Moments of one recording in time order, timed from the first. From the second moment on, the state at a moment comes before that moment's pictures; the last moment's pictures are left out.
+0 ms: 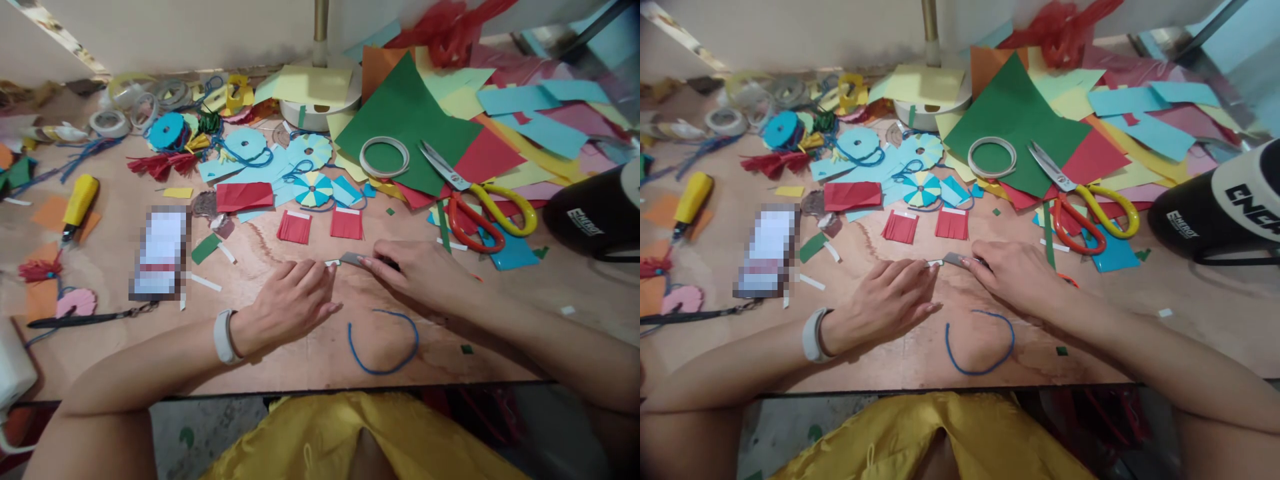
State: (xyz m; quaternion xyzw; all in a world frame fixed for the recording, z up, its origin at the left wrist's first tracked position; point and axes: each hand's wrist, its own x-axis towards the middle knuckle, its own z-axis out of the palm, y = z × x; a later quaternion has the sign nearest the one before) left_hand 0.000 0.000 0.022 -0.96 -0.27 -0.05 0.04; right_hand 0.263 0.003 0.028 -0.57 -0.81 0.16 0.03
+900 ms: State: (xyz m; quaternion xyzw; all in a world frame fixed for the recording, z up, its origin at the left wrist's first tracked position) left_hand 0.000 0.005 0.023 -0.97 -0.23 -0.09 0.02; right_hand 0.264 0.002 0.023 -0.54 -0.83 0.13 0.05
